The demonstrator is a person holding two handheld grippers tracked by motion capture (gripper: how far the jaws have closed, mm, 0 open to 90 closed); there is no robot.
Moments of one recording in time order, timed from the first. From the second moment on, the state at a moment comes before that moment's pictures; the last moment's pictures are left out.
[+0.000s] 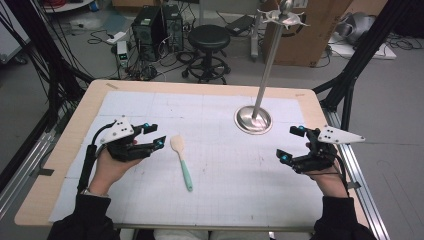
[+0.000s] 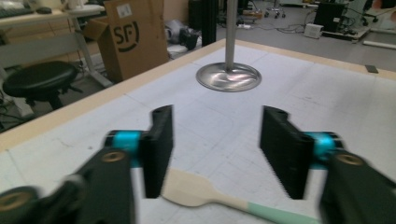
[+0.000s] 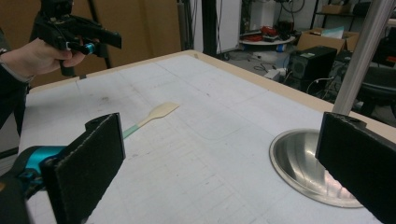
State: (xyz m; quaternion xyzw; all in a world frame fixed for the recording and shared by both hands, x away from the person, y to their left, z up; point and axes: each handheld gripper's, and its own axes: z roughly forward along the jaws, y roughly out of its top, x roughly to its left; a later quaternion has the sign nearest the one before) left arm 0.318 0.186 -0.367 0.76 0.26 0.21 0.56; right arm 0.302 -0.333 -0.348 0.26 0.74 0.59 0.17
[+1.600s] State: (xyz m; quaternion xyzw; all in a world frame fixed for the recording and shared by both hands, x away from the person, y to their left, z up) left arm 0.373 0.122 -0.450 0.85 0.29 0.12 0.43; right arm 0.302 -0.321 -0.367 0.26 0.78 0.55 0.14
